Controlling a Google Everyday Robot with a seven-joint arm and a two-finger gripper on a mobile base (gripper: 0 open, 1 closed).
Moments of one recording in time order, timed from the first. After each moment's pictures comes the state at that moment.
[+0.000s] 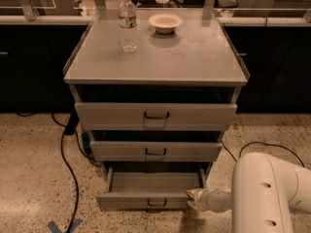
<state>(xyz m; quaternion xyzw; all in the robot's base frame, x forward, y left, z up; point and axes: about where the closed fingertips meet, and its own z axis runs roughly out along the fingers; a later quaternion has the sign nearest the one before) 0.547 -0.191 0.169 -0.77 0.58 -0.05 0.25</state>
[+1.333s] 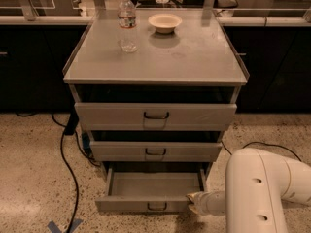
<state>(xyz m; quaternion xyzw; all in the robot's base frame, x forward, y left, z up) 0.530 -0.193 0.168 -0.78 0.58 -0.05 0.23</state>
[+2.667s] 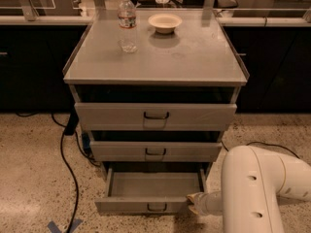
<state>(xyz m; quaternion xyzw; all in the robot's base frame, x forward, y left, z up) 0.525 -0.193 0.166 -0.78 0.59 -0.04 0.22</state>
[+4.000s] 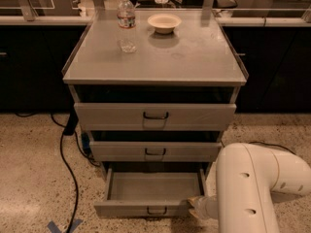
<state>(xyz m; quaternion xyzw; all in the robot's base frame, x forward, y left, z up) 0.504 -0.193 0.162 -0.78 0.59 -0.04 0.21</state>
